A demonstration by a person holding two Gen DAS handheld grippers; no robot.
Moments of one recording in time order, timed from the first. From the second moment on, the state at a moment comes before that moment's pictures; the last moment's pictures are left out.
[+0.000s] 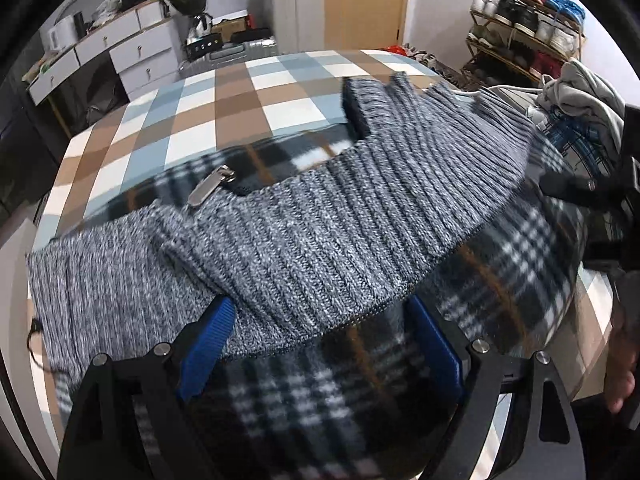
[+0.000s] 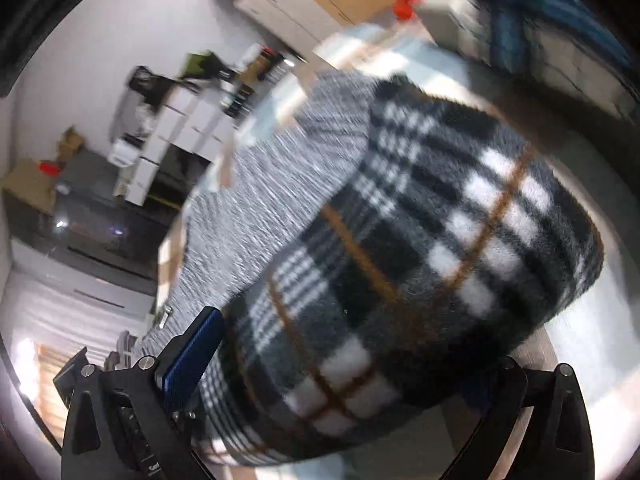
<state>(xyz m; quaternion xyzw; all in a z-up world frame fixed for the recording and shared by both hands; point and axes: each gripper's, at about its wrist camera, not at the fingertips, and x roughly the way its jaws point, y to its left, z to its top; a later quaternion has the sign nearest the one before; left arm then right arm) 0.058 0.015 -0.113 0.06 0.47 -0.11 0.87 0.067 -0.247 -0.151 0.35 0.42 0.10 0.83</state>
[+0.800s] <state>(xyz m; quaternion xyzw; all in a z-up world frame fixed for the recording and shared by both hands) 0.059 0.024 -0.116 0.05 0.48 -0.15 0.86 0.082 -0.257 -0.160 0.40 0.39 0.12 0.82</state>
